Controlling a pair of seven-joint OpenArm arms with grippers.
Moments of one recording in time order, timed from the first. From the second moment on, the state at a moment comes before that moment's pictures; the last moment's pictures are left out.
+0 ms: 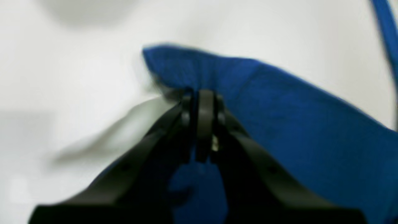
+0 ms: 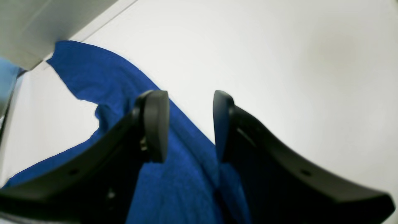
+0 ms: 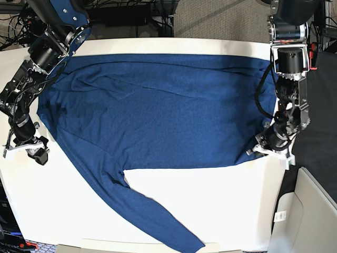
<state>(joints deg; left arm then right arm) -18.2 -19.8 -7.2 65.6 -42.0 -0.6 41.6 21.7 9.3 43.9 73.0 20.9 28.8 -44.9</state>
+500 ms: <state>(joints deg) -7.3 -17.7 -19.9 88.2 -41.6 -0.6 57.1 35.1 12.1 34.5 54.2 5.2 28.4 -42.3</state>
